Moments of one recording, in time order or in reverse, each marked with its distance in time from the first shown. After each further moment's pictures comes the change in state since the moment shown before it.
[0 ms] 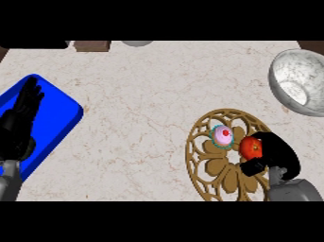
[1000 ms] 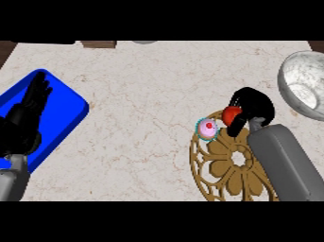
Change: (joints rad) left arm -0.044 -0.052 0.017 -0.001 -0.050 -0.048 0.025; right arm -0.423 0.005 -0.018 0.449 0.120 -0.045 -0.314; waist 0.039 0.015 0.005
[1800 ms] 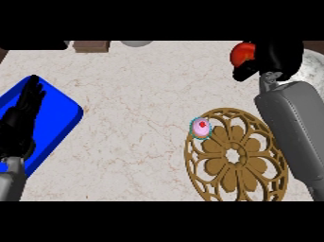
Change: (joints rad) left arm 0.021 -0.012 0.037 0.011 -0.025 0.007 -0.003; right arm -0.271 -0.072 -0.026 -0.148 0.221 -0.182 0.095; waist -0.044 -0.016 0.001
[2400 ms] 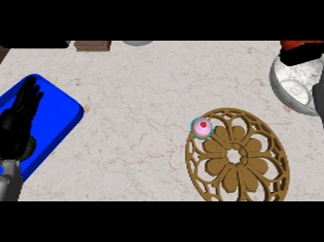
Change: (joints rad) left arm 0.019 -0.011 0.031 -0.025 -0.004 -0.039 0.002; right arm 0.035 -0.127 -0.226 -0.068 -0.088 -0.024 -0.092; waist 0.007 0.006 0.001
